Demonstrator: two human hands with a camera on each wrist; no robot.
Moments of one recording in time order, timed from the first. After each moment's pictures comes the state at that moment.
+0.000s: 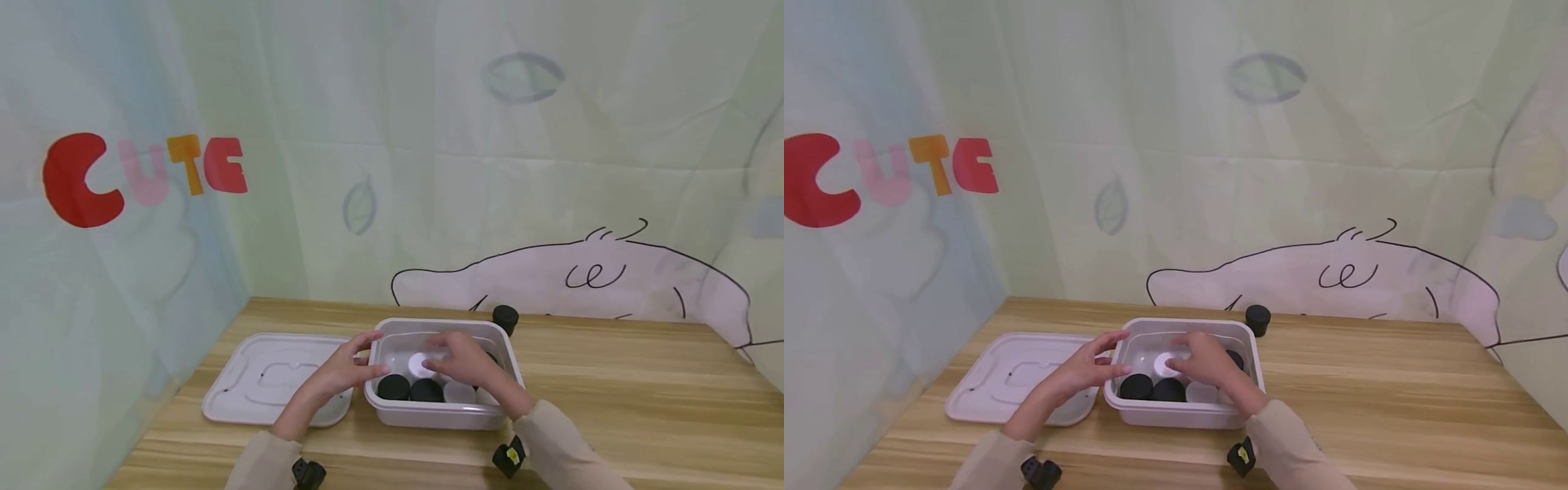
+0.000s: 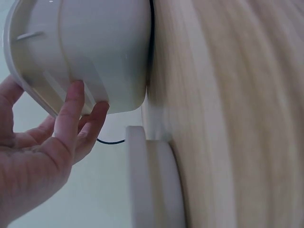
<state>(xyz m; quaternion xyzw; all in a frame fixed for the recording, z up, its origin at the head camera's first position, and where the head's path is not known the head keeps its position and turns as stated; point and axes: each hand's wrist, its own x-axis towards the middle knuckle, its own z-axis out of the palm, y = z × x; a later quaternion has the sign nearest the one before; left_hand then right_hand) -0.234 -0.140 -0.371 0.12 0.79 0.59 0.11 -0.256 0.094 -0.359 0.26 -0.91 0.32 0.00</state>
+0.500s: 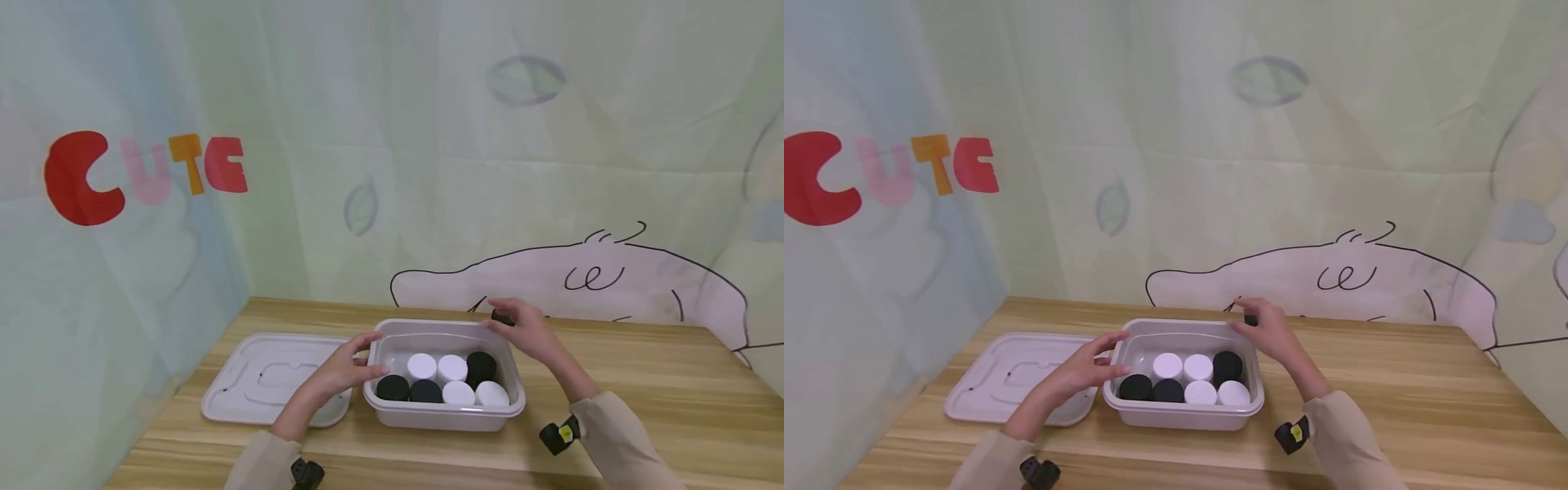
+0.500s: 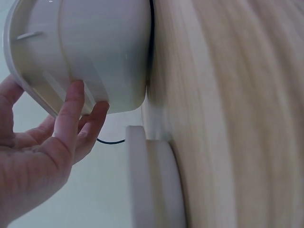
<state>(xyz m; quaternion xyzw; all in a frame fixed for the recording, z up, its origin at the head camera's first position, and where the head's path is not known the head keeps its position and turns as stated) -0.236 -0.137 -0.373 0.11 0.80 0.59 0.09 -0.271 0.178 -0.332 0.18 -0.91 0.37 0.09</state>
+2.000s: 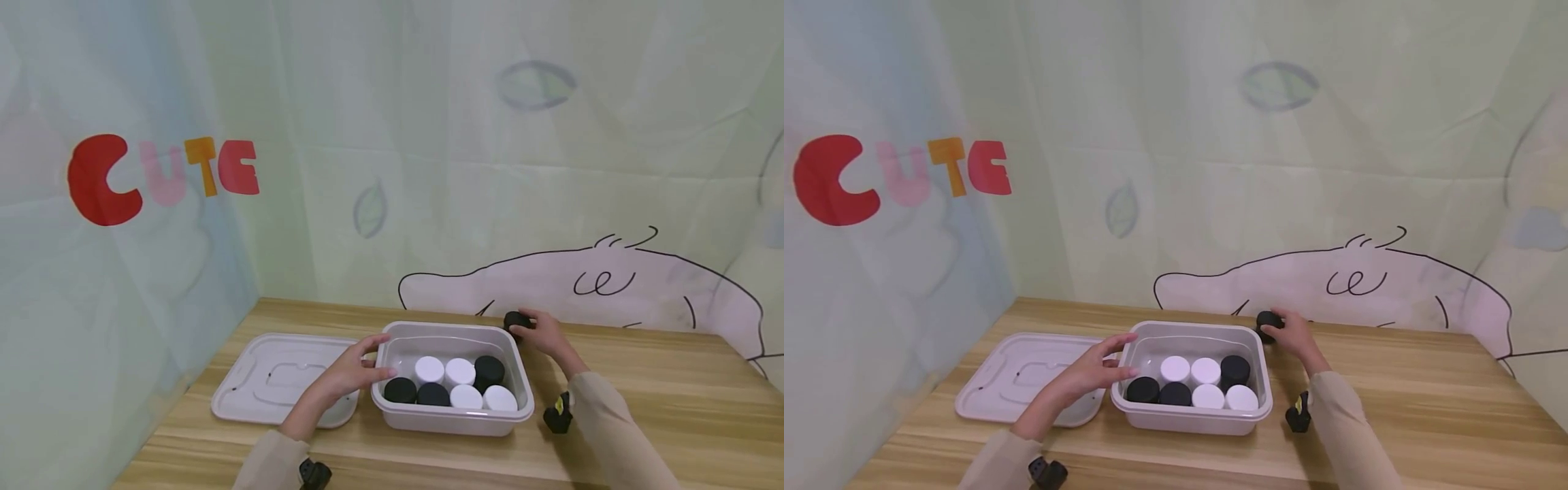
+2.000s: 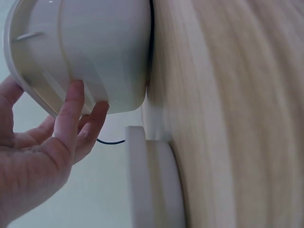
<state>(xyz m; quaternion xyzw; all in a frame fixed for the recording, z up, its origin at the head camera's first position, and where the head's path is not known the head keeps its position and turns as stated) -0.231 -0.137 -0.370 0.11 0.80 0.58 0.10 -0.331 0.220 -0.385 0.09 -0.93 0.36 0.04</state>
